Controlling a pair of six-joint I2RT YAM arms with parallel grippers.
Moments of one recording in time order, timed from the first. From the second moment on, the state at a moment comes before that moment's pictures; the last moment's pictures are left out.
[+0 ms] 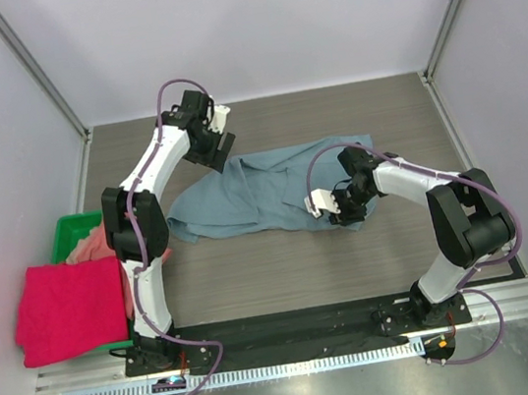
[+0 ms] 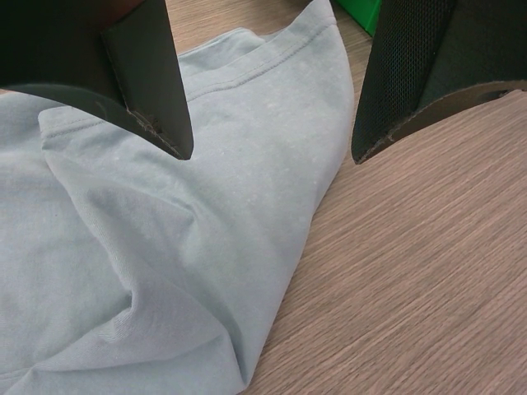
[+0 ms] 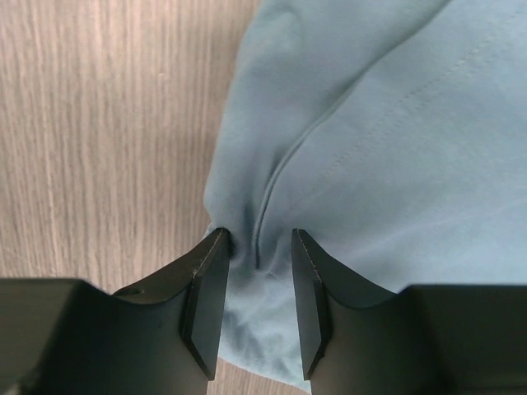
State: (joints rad) left arm -0.34 2.11 1.93 -0.92 0.02 0.21; right arm 0.32 1.62 0.93 -0.66 -0.44 -1.39
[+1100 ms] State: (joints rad) left arm -0.34 2.11 1.95 -0.92 0.02 0.21; right arm 0.32 1.59 1.02 -0.82 -0.44 -1.40
